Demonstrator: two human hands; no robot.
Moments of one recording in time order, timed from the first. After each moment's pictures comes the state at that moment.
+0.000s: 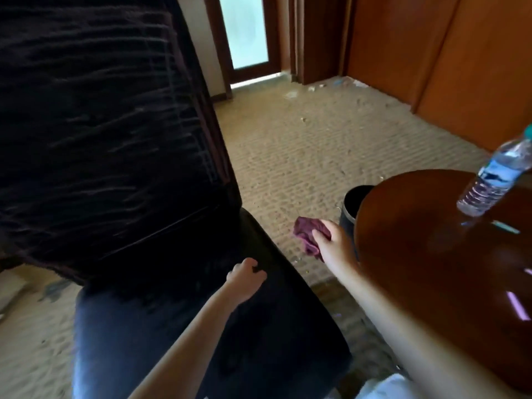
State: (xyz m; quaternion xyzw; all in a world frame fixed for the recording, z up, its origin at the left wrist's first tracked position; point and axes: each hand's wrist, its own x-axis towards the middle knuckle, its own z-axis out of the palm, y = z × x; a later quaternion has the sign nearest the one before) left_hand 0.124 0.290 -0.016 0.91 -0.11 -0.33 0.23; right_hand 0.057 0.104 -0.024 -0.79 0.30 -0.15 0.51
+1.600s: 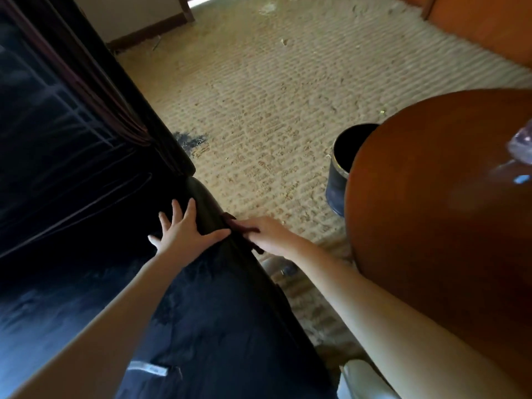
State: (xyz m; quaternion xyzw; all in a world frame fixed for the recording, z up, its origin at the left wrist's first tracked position) left_hand 0.233 0.234 -0.109 0.97 -0.11 -0.22 0.05; right_hand 0.153 0.073 -0.163 -0.78 0.09 0.16 0.60
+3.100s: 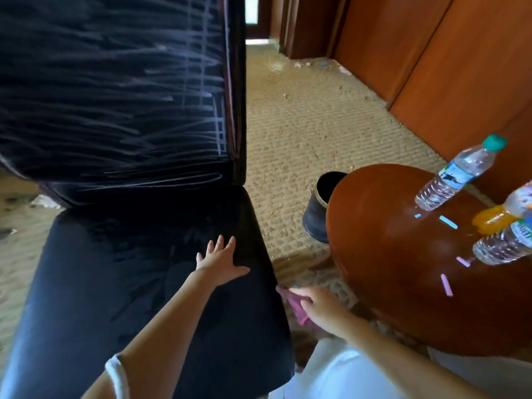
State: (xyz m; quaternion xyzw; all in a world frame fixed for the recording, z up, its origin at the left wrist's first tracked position) left_hand 0.116 0.306 -0.069 0.92 -0.22 -0.32 0.08; right_hand -0.068 0.134 -0.068 -0.85 0.20 0.21 0.43
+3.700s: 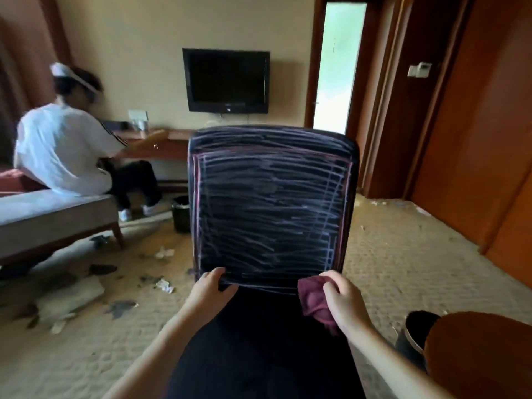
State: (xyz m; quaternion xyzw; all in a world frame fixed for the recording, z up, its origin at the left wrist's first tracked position) left_hand 0.150 0.527 0.134 0.95 -0.05 -0.01 0.31; right_hand 0.068 0.275 0.145 -0.85 0.10 -0.18 0.48
